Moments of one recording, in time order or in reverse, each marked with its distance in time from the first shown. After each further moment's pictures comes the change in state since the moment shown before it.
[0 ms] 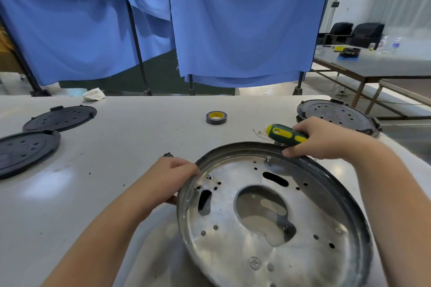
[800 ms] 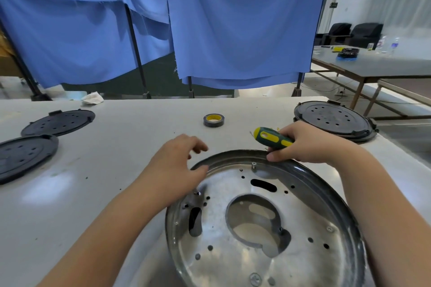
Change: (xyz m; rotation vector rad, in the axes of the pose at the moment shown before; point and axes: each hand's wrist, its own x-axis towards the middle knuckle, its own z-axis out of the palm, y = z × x) left_hand 0.007 0.019 0.009 0.542 0.253 0.466; right_hand 0.007 -0.002 0.010 0.188 -0.012 -0.076
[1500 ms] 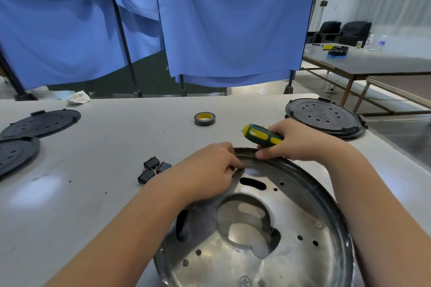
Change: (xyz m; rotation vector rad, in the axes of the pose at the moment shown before) left_hand 0.035 0.041 0.037 0.180 -0.431 0.263; right_hand -0.001 -0.004 0.001 -0.032 0.016 -0.016
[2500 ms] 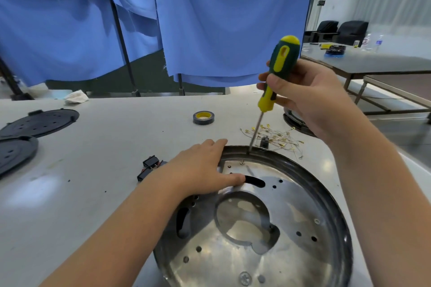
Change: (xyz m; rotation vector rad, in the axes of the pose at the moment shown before) left_hand -0.004 -0.010 -0.002 0.062 -0.087 -0.197; right_hand -0.031 -0.058 -0.025 0.871 0.434 -0.312
